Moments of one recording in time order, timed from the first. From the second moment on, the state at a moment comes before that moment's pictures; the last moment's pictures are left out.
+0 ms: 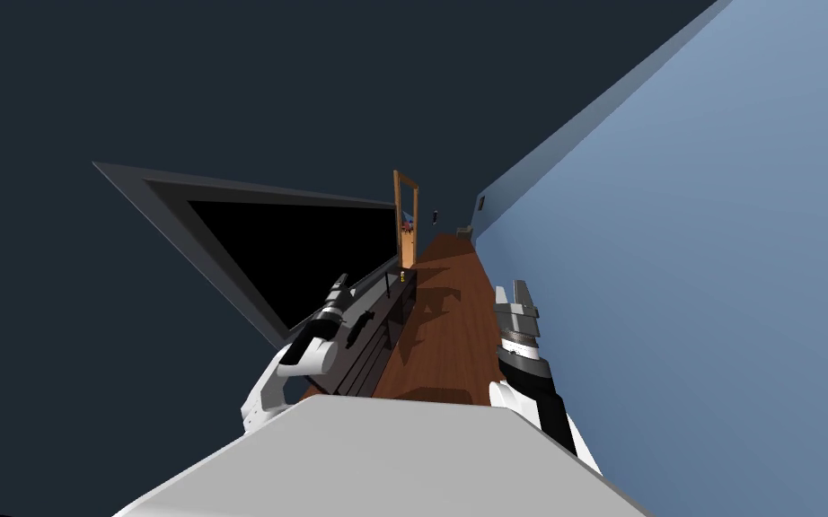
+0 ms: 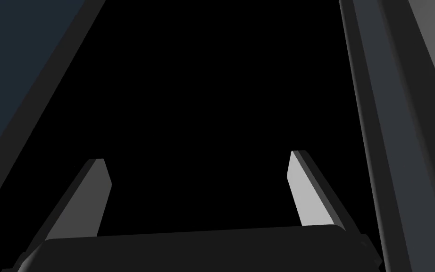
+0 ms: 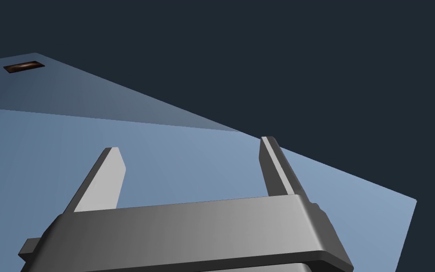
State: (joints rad) left arm 0.27 0.13 0.09 -2.12 0.07 0.14 0.16; right arm 0.54 0.04 0.02 -2.27 -0.01 -0.53 0.07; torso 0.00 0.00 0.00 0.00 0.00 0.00
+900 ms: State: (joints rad) left arm 0.18 0.15 0.13 -2.00 0.16 0.39 0.28; right arm 0.54 0.04 0.02 -2.27 -0.01 -0.53 0.07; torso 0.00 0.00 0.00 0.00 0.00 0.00
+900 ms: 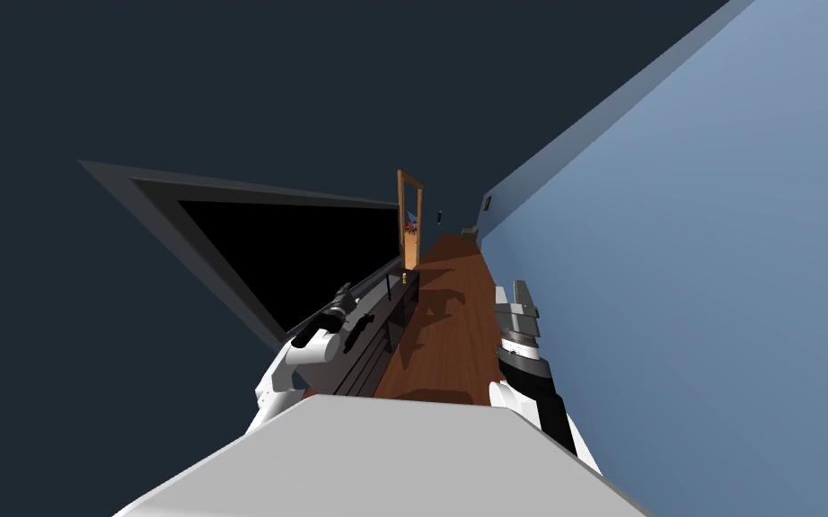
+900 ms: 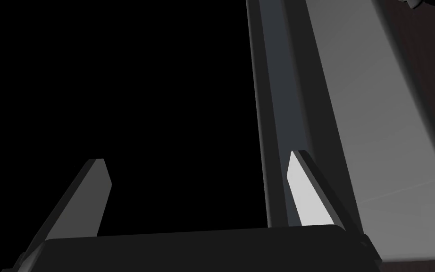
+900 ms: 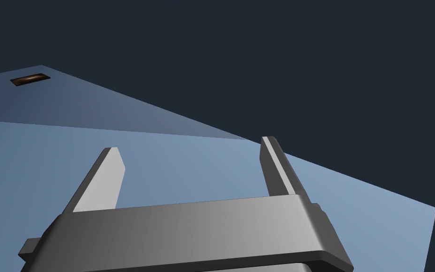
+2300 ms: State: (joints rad) left arm 0.09 0.19 0.18 -1.78 0.30 0.77 0.52; right arm 0.54 0.04 0.02 -2.27 -0.01 -0.53 0.07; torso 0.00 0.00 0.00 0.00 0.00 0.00
